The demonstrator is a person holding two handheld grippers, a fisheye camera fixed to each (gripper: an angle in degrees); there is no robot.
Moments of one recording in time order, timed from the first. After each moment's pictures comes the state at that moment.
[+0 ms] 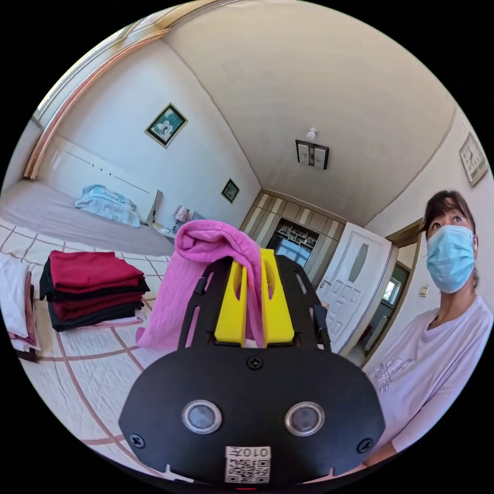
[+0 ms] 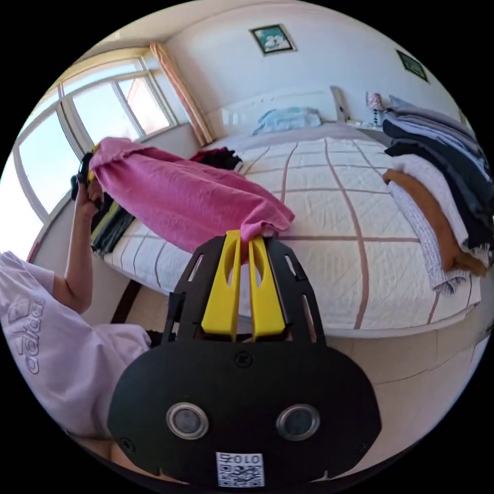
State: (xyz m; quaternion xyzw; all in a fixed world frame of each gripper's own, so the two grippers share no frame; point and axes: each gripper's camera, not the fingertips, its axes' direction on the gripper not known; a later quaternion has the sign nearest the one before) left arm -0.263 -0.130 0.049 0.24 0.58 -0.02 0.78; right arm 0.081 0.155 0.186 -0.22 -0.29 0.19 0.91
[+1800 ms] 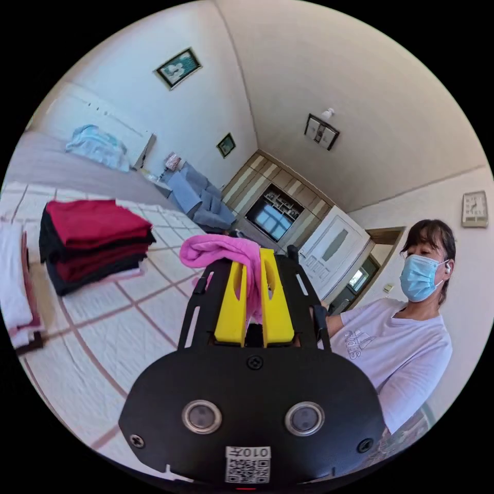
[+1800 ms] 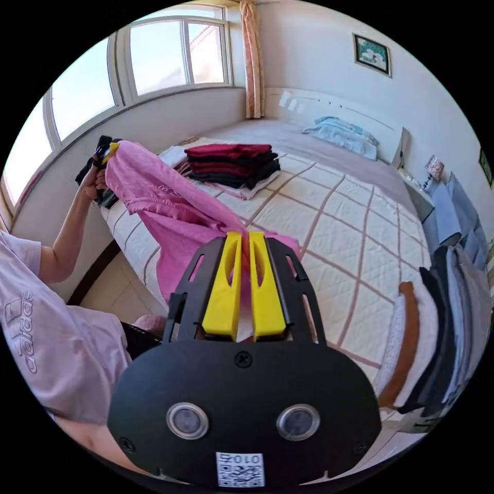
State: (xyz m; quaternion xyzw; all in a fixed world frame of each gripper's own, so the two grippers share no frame) left arm -0.333 -0.192 0.097 0.19 0.65 0.03 0.74; right arm 0.052 -0.044 0.166 -0.15 -0.31 0.02 0.94
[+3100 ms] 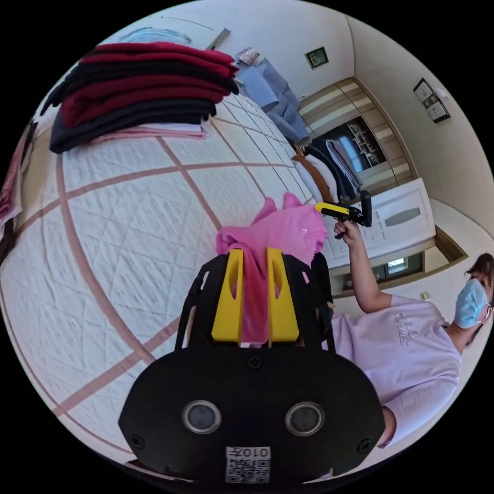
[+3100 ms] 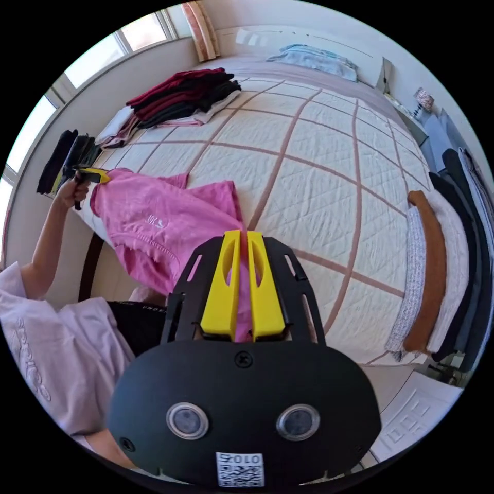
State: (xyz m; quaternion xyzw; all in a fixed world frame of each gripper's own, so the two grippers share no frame) left arm -0.138 -0.108 0.214 -0.13 0.49 0.04 0.86; right arm -0.005 0.053 0.265 -0.35 -0.26 0.06 0.90
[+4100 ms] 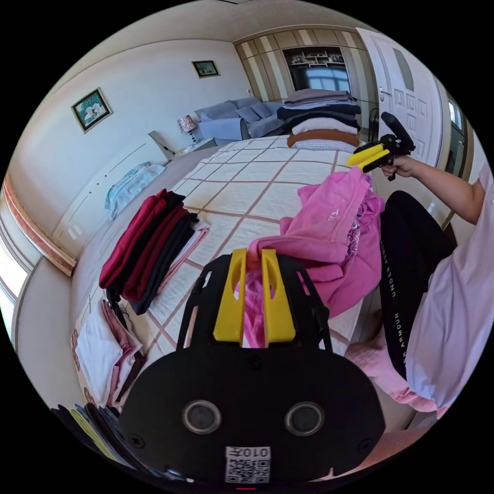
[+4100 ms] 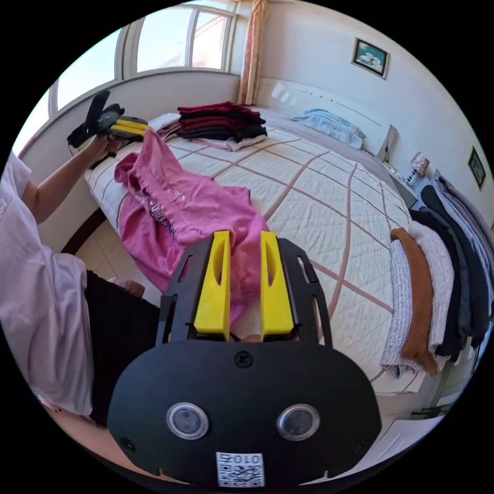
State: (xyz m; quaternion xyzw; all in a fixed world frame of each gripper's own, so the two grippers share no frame) left arm 0.069 -0.079 0.062 0.05 0.23 0.37 0.90; right arm -0.010 0.116 0.197 -0.20 -0.26 0.02 0.94
